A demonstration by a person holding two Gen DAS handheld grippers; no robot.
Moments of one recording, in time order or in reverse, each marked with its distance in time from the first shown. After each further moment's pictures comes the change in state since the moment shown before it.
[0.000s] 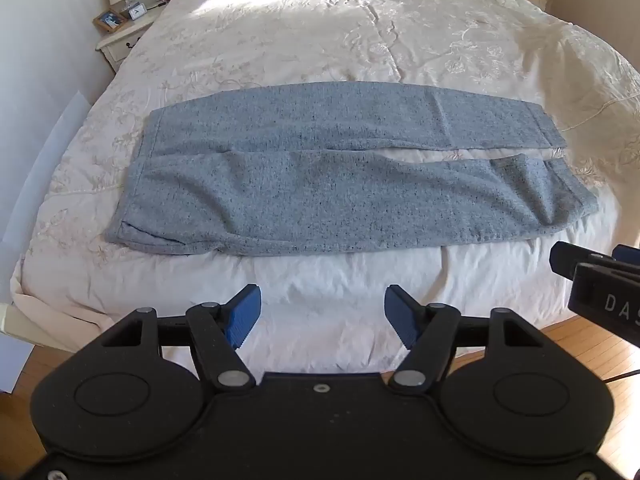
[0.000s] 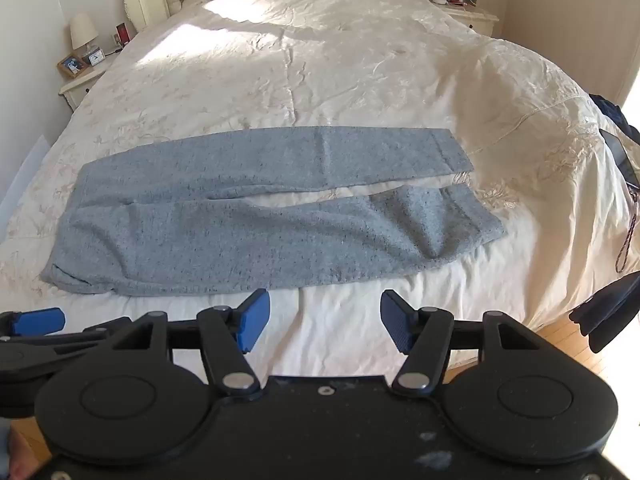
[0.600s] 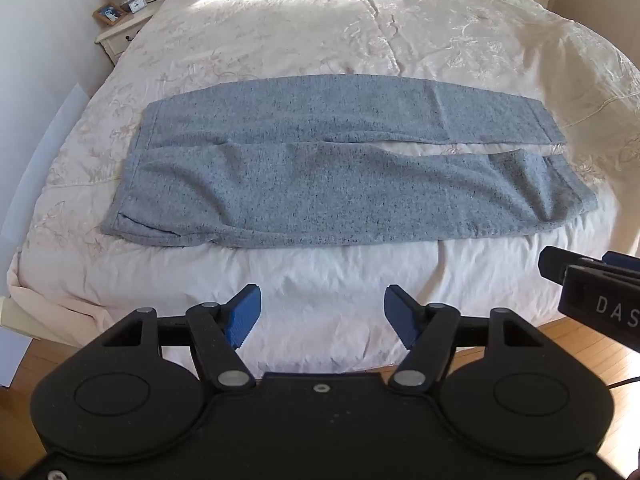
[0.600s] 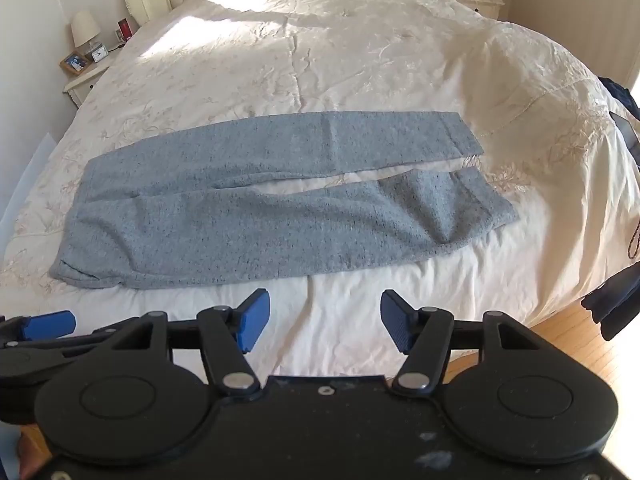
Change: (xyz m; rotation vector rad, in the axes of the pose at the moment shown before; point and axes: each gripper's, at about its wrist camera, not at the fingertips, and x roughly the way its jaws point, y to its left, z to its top) left arm 0.002 0.001 -0.001 -0.007 0.020 -0.009; right arm 0.004 -0.001 -0.002 0.028 0.047 0.041
